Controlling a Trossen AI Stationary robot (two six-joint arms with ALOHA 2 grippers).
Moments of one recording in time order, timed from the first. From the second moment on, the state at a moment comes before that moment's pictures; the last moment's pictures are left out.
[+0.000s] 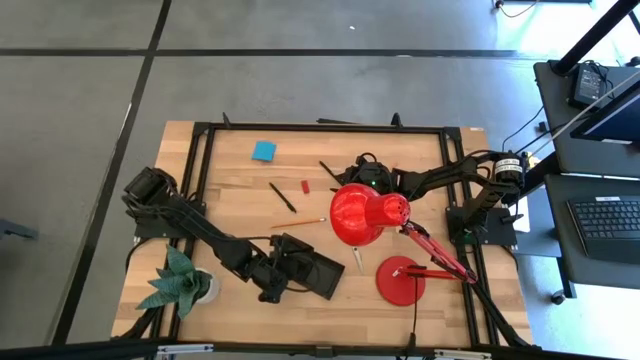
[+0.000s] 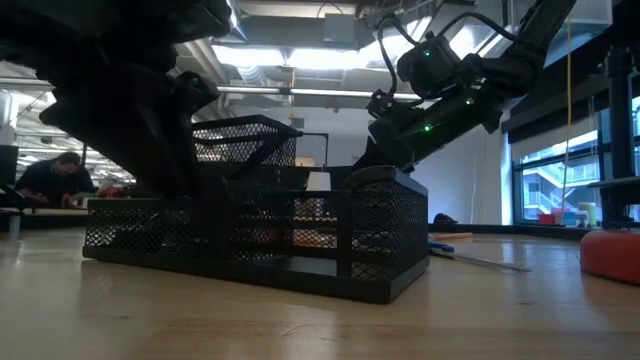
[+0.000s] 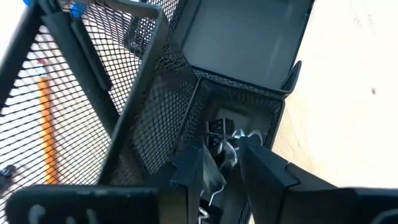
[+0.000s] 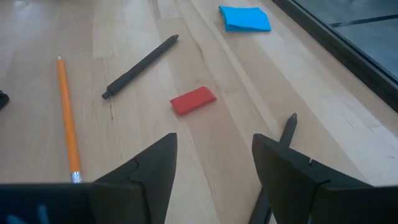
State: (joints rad) left arm -0.55 1.72 1.00 -0.38 -0.39 -0.35; right arm -0.21 1.70 0.70 0.50 0.11 0.00
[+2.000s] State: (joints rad) left arm 0.33 1.44 1.00 -0.44 0.07 0.34; right arm -0.22 1.70 0.70 0.48 0.10 0.04
